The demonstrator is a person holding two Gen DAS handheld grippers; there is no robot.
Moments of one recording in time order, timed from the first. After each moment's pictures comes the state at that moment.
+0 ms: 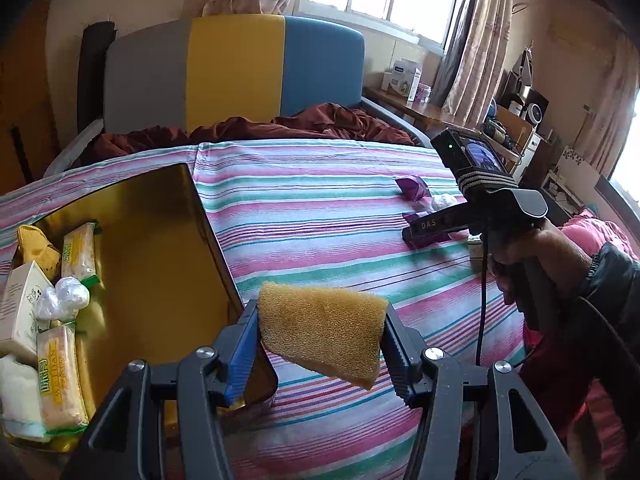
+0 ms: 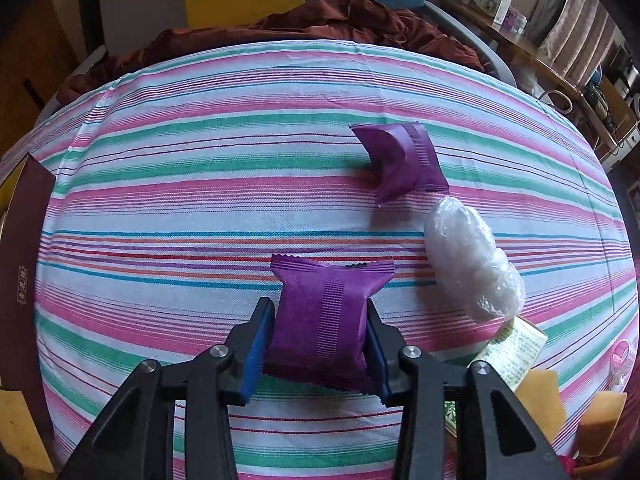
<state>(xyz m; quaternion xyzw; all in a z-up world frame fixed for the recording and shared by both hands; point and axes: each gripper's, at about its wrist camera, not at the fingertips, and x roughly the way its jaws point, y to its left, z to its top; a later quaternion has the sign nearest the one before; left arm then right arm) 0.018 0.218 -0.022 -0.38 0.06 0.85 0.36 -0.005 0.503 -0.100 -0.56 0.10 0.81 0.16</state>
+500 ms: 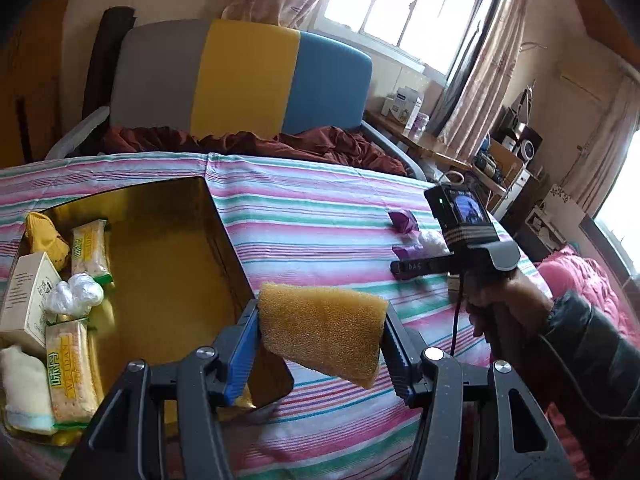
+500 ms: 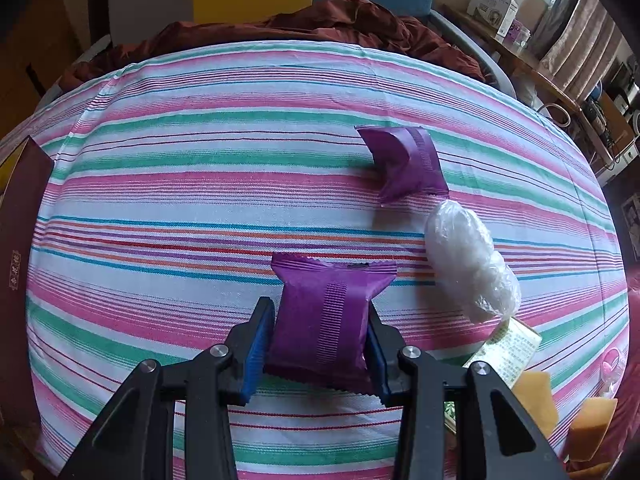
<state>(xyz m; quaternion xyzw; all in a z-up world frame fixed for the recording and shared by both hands) 0.000 0.178 0.011 -0.38 -0.01 0.85 0.37 -0.003 0.492 -0.099 -0.56 0.06 0.81 0.16</state>
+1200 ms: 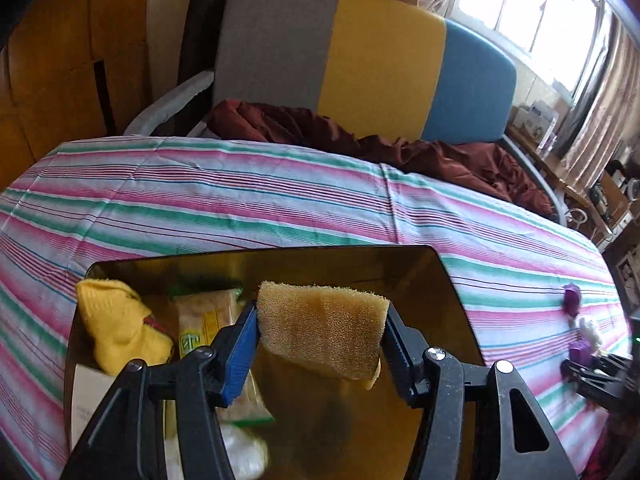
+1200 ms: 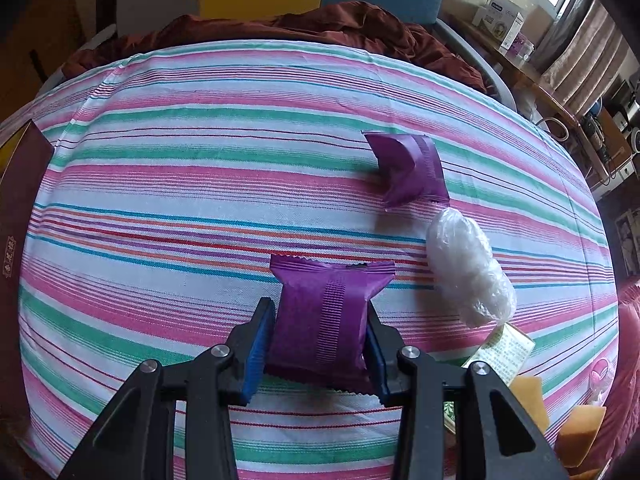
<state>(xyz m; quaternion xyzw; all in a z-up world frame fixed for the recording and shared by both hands) -0.214 0.148 -0.045 -0.44 0.01 0.88 0.19 -0.004 0.486 -0.095 -0.56 0.04 0.81 0.17</state>
